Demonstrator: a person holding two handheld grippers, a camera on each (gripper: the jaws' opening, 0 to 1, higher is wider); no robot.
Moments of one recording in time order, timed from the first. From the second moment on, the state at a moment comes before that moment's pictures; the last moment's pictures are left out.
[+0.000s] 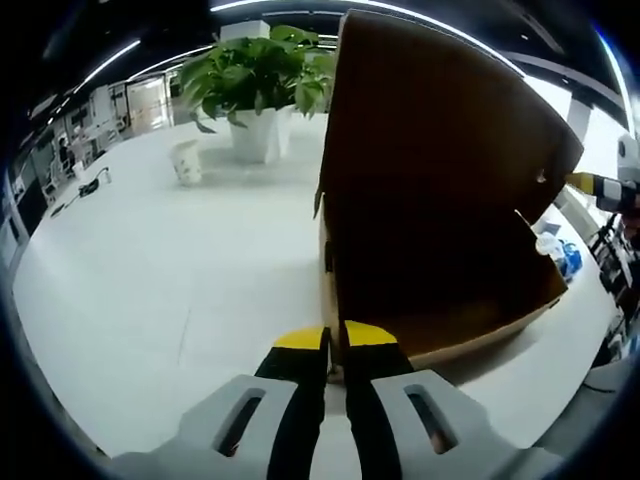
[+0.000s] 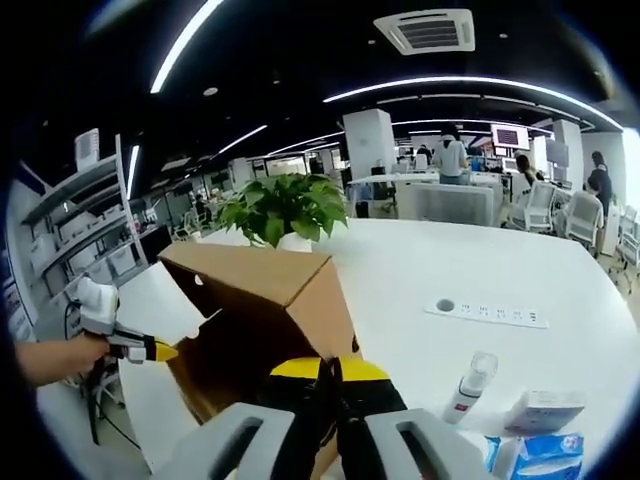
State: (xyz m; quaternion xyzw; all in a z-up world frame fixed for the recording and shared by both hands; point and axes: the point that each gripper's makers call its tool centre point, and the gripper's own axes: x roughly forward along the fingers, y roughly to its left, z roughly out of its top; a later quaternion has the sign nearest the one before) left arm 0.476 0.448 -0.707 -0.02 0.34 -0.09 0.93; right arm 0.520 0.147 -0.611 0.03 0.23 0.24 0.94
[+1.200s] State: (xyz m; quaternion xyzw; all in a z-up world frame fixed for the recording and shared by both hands) left arm 0.496 0.445 -0.637 0.02 0.26 -0.14 0.96; right arm 0.500 0.148 -0.626 0.03 0.24 0.24 0.94
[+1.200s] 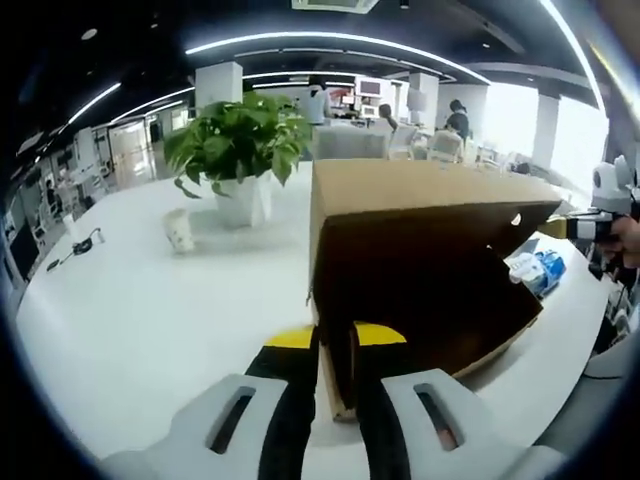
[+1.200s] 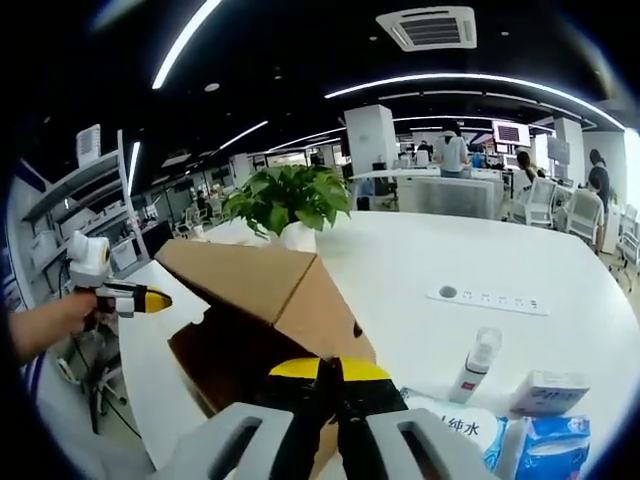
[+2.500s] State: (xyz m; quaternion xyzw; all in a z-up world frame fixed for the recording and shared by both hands) left arm 0.481 0.437 -0.641 0.03 0.27 -0.18 0.94; right arm 0.468 0.156 -0.656 0.02 0.27 0.27 0.92
